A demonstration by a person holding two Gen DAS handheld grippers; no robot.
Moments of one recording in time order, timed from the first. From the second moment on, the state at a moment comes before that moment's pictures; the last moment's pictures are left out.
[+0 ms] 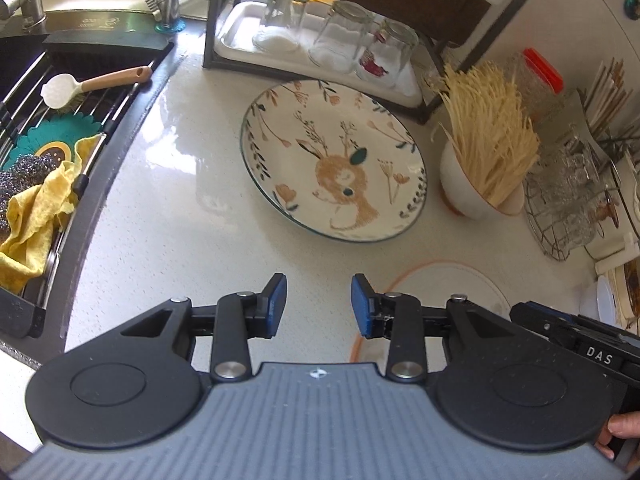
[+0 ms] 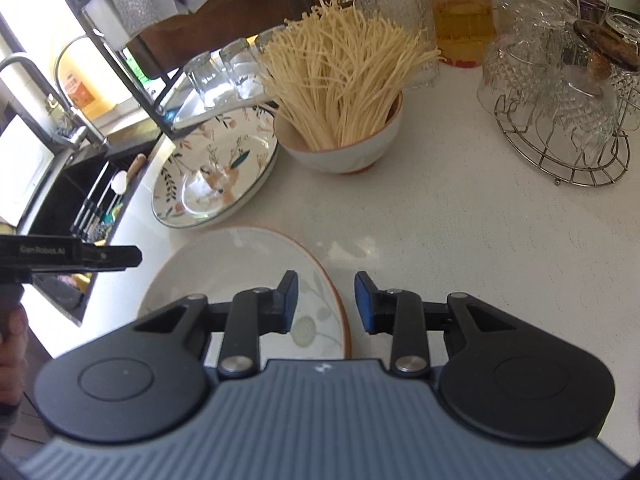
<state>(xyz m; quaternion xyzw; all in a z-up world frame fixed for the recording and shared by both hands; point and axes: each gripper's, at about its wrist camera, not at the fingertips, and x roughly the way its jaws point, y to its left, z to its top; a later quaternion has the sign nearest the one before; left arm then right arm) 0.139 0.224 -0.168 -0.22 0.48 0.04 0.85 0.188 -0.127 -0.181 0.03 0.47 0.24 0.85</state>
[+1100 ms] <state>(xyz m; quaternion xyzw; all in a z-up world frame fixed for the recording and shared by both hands) 0.233 0.325 -0.197 -0.21 0.49 -0.01 0.85 0.232 -0.025 -0.192 0.15 0.48 0.19 0.84</state>
